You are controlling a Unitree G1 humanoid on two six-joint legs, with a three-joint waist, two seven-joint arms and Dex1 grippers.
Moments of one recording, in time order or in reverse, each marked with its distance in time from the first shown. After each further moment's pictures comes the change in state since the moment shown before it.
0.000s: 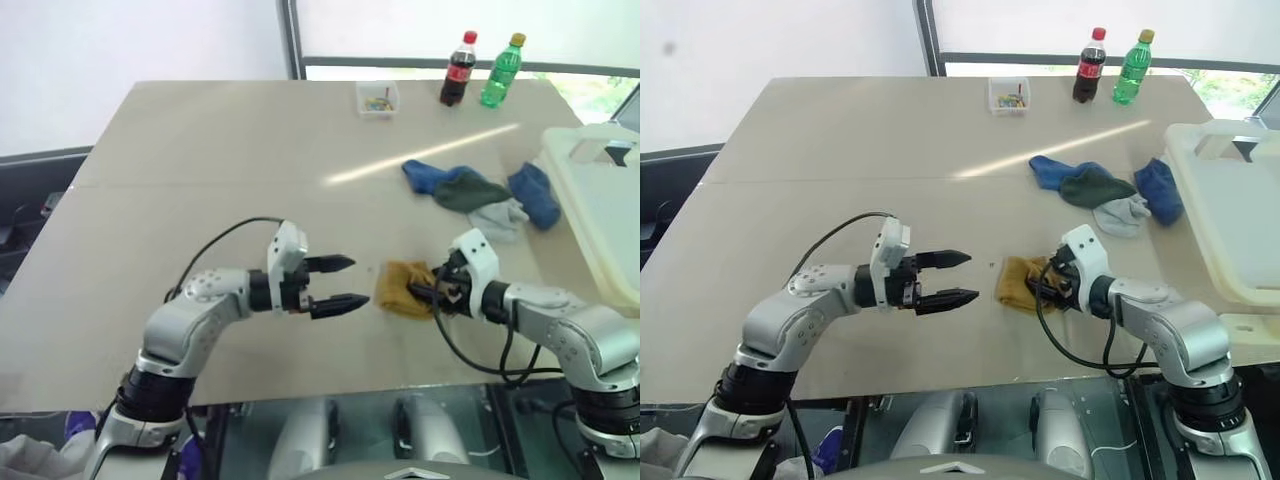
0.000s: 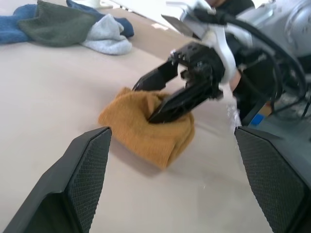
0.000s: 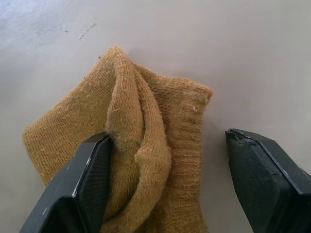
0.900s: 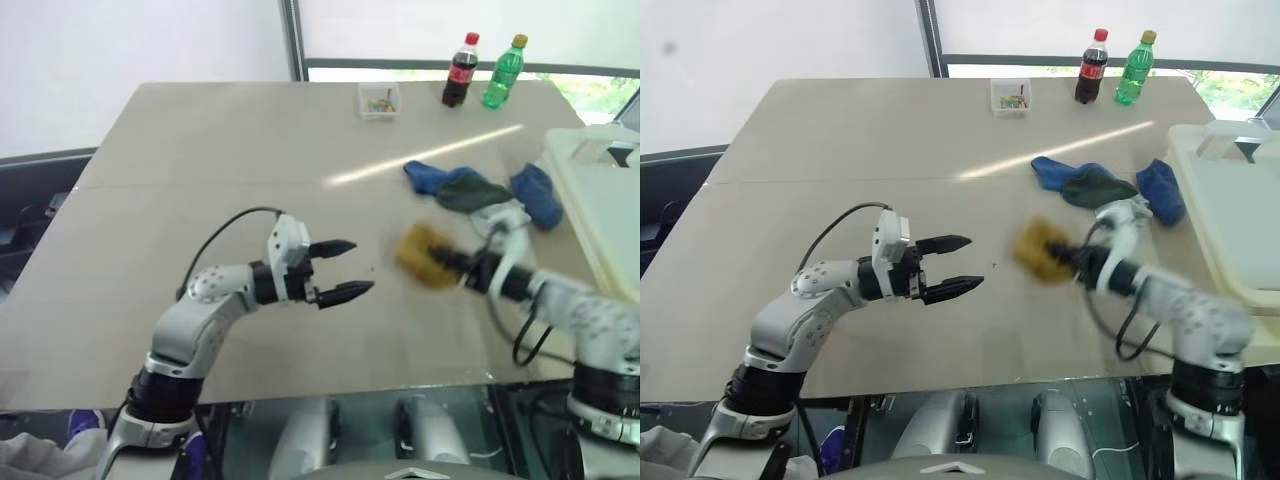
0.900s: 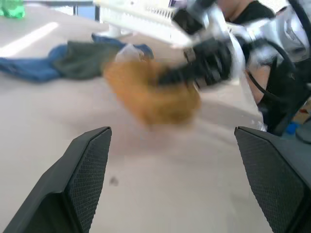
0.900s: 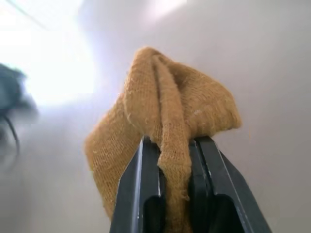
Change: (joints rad) left arm -0.041 -0.115 -0.011 -0.031 0.032 -0.086 0.100; right arm -0.163 0.145 -0.540 0.188 0.358 0.037 -0.034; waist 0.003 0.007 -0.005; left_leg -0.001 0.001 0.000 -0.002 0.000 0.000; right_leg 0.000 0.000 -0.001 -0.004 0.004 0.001
